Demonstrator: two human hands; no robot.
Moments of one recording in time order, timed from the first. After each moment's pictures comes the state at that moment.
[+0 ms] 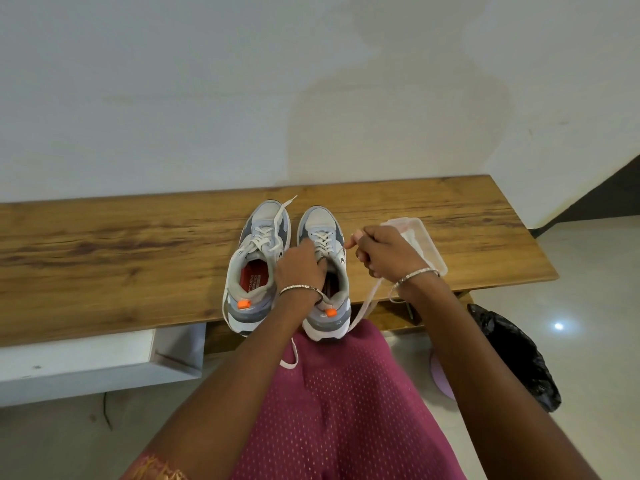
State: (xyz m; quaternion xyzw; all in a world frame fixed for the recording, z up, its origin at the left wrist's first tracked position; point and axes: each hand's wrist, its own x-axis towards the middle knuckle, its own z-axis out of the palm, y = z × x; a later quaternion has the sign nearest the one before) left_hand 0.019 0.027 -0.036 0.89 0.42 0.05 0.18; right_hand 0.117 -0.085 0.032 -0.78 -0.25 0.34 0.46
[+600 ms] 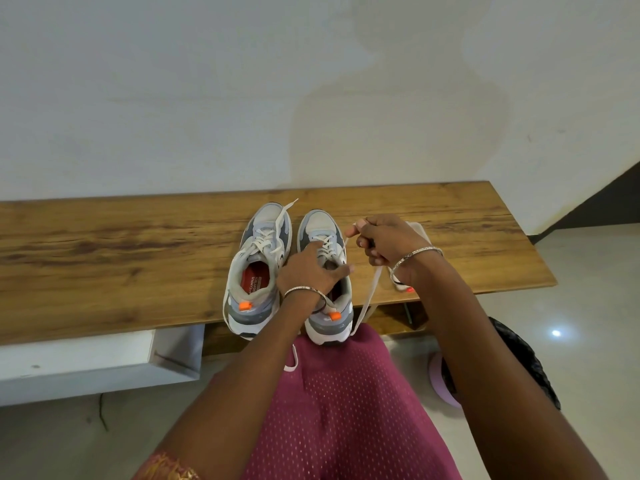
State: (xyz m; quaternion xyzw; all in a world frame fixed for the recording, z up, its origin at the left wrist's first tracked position) left_hand 0.020 0.023 -0.041 0.84 0.43 0.03 0.33; right_hand 0.125 -0.071 0.059 -0.75 -0.18 0.41 0.48
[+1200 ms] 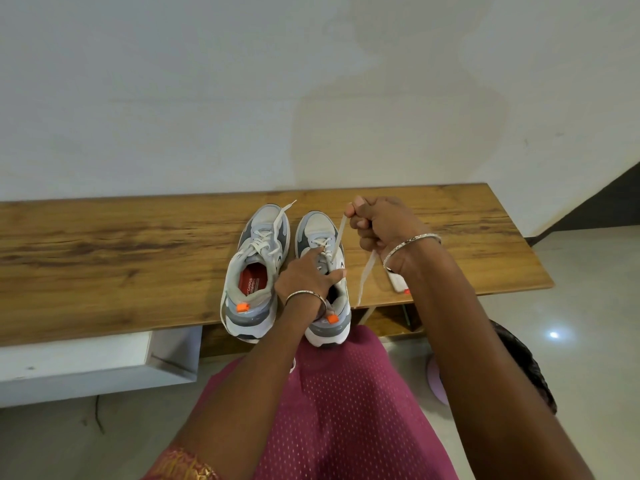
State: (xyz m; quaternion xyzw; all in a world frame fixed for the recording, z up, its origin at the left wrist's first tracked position) left_hand 0.024 0.021 -0.049 0.83 0.47 0.01 0.29; right_hand 0.119 -0.059 0.093 -0.69 -0.15 0.40 0.58
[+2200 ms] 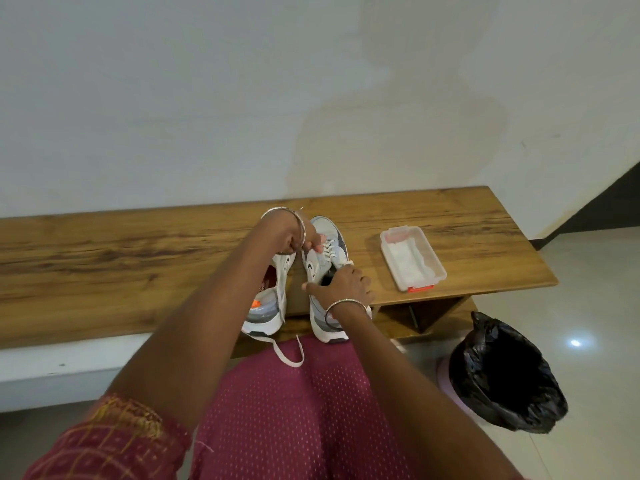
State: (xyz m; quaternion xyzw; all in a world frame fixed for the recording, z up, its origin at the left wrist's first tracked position) left_hand 0.025 0.076 0.084 0.77 0.41 -0.23 0.44; right_hand 0.049 -0.047 -0.039 -0.94 -0.18 0.24 0.19
